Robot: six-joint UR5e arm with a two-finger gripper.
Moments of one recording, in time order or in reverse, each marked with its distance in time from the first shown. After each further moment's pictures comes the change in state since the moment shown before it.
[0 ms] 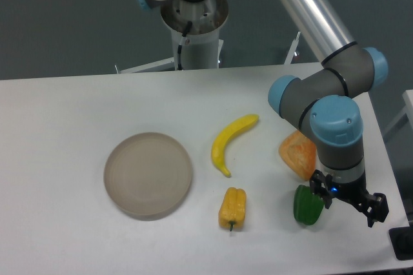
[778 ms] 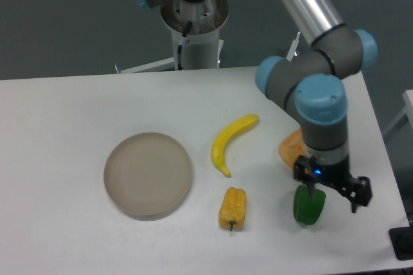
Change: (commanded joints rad) arm -0.064 0.192 -0.186 -0.056 -0.084 -0.164
